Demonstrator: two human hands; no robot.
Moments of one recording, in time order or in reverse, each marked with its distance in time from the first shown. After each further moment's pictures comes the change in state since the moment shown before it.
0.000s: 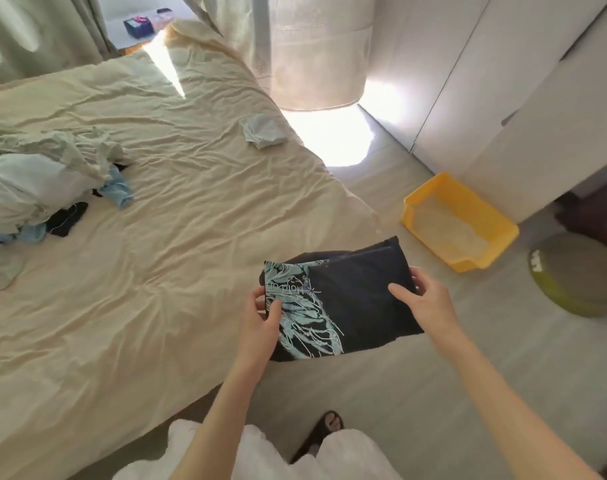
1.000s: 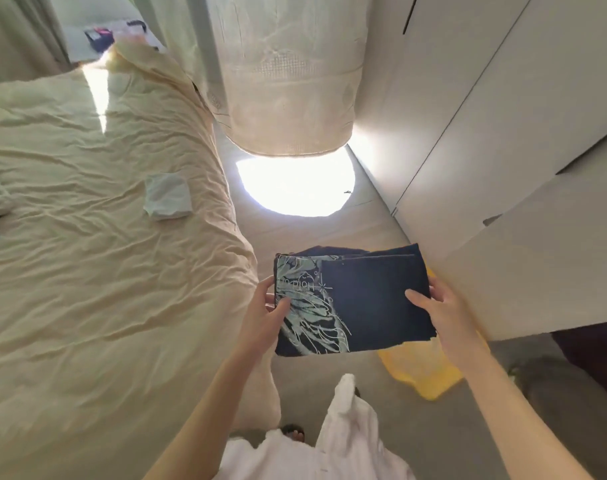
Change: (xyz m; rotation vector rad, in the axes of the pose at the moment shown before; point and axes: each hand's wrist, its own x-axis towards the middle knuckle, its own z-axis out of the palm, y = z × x) left_hand 0.295 0.208 0.418 -0.040 0.030 -0.010; right_hand 0.489 -0.070 -0.314 0.062 -0.115 0.082
